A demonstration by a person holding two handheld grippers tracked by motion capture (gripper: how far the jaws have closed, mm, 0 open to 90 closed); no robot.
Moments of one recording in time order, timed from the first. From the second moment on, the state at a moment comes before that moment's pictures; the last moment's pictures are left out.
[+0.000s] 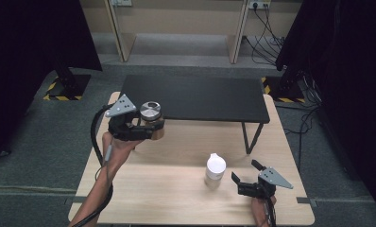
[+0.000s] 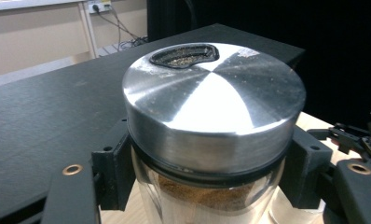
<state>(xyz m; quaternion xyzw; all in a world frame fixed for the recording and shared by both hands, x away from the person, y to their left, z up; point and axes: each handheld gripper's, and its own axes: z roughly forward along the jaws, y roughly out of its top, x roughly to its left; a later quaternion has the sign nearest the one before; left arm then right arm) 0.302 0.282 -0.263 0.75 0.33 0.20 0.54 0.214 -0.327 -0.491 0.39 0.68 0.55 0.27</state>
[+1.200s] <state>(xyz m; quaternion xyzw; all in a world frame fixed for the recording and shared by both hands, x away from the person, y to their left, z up) 0.345 0.267 -0.234 0.71 0.43 0.27 0.49 0.215 -0.329 -0.491 0.39 0.68 0.55 0.26</state>
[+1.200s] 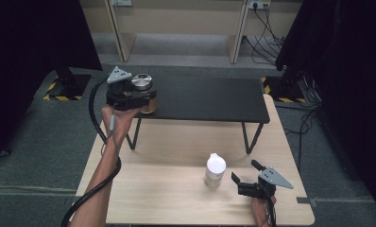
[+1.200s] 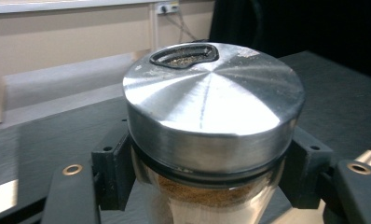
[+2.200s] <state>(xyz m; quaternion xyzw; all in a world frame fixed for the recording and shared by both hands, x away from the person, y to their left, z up) 0.371 0.254 -0.247 0.68 0.46 0.30 0.48 0.216 -0.331 -0.492 0.40 0.68 0.56 0.26</state>
